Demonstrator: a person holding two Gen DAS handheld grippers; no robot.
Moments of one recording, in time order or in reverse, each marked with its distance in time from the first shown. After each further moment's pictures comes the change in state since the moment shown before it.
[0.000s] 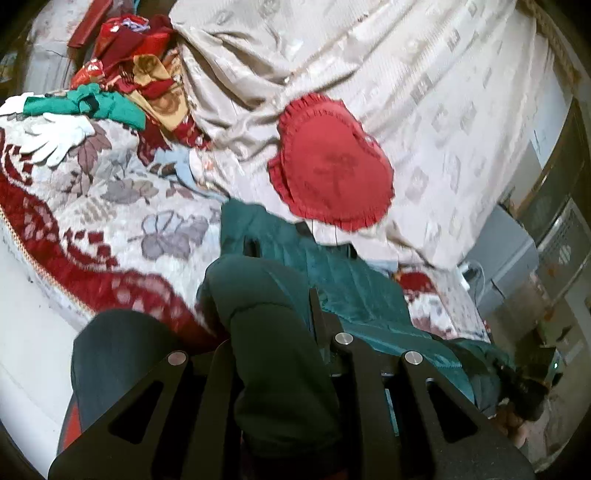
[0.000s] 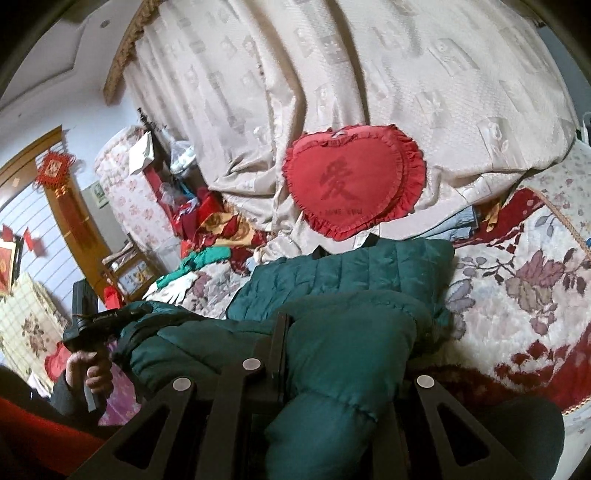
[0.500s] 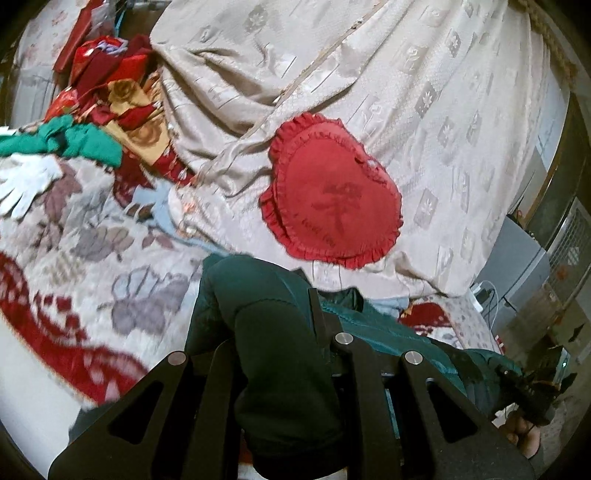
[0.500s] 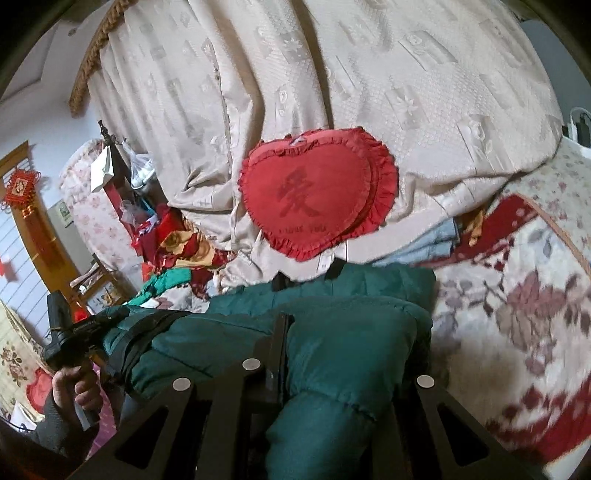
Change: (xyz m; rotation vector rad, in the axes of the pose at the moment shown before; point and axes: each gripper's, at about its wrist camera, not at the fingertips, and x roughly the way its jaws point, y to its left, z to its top) left arm 0.072 -0.019 0.066 0.051 -0.076 0.014; right arm 0.067 -0.037 0.060 0.042 -0.012 -0.119
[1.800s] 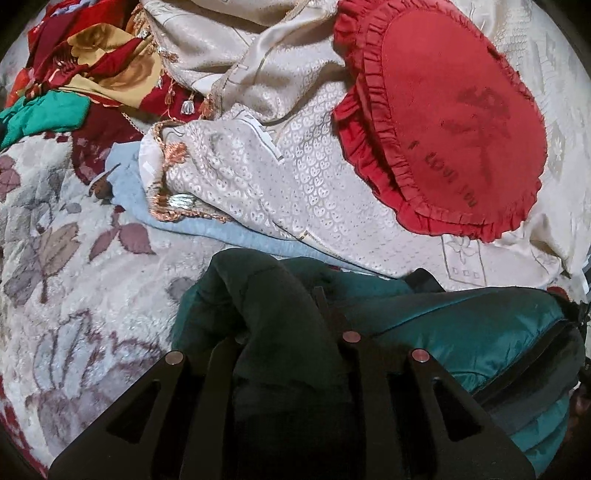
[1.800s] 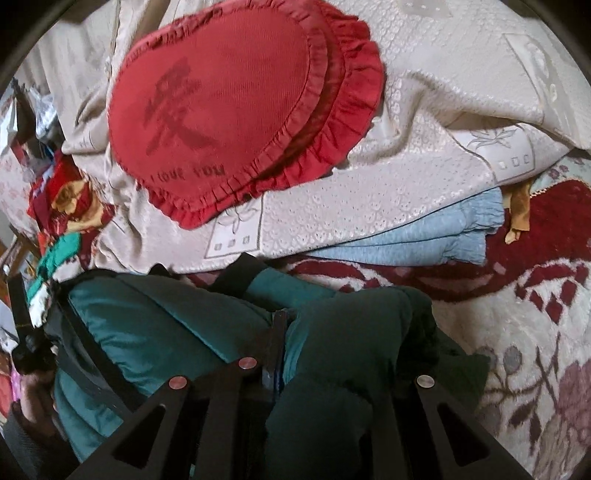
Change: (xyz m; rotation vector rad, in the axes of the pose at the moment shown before) left arm 0.284 0.049 0.005 0.066 0.243 0.329; right arm 0.287 -0.100 0.060 -0.006 0.356 -0.240
